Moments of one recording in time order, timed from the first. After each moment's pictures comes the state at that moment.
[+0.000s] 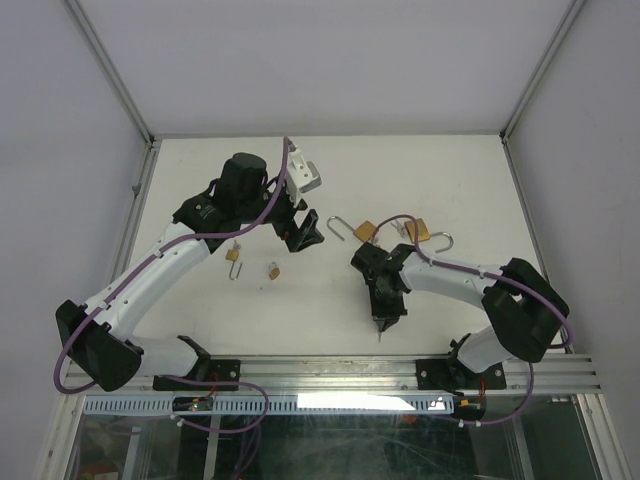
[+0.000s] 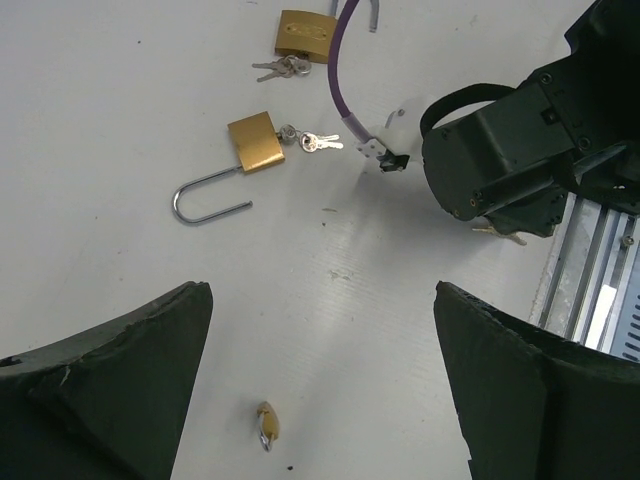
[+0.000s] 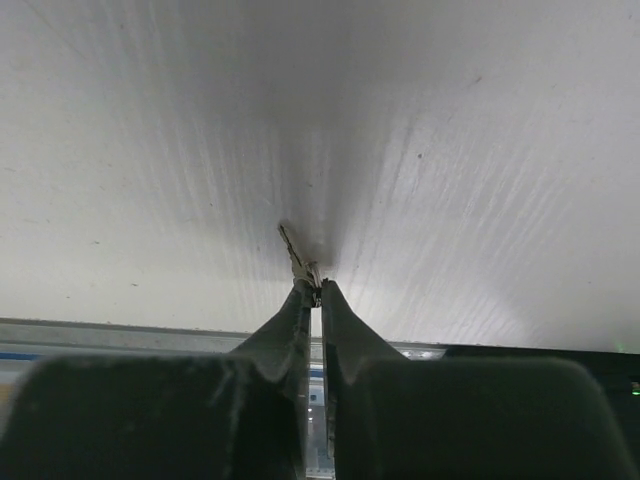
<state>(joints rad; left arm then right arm) -0.63 1.30 1.29 -0.53 0.49 0.23 0.86 1.49 0.82 -0.89 -0.04 0.78</state>
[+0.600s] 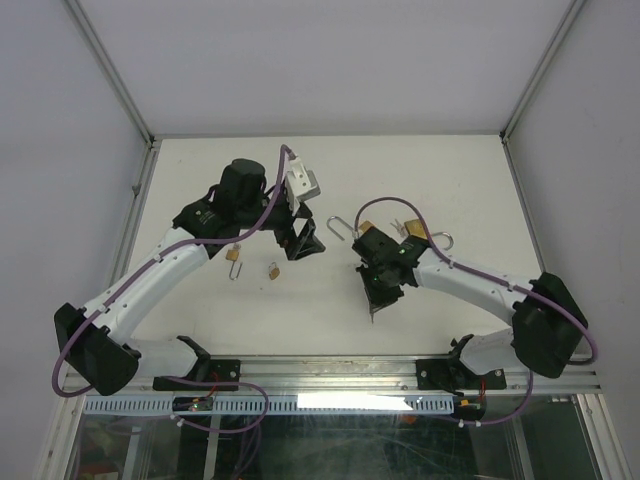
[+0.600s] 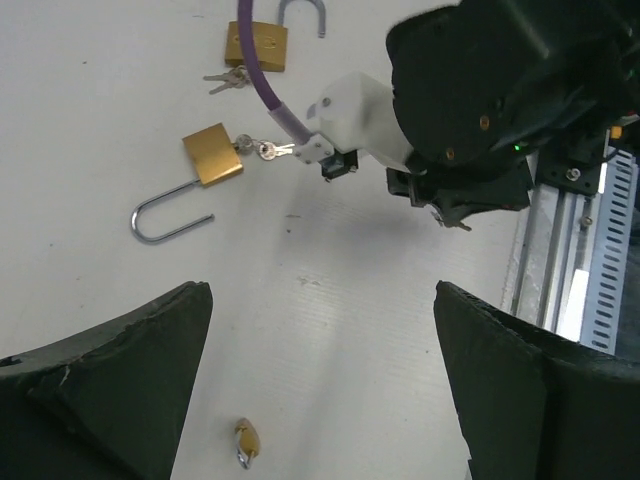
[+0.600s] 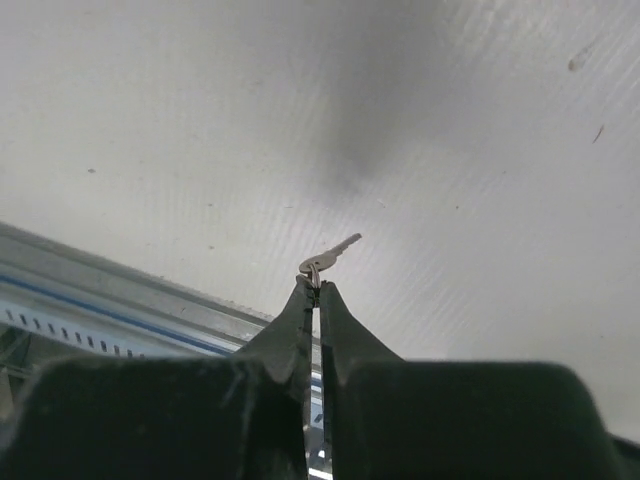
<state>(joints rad) -0.63 1.29 1.25 -0.51 0.57 0.25 0.86 1.41 0.91 -0.87 -0.03 0.54</state>
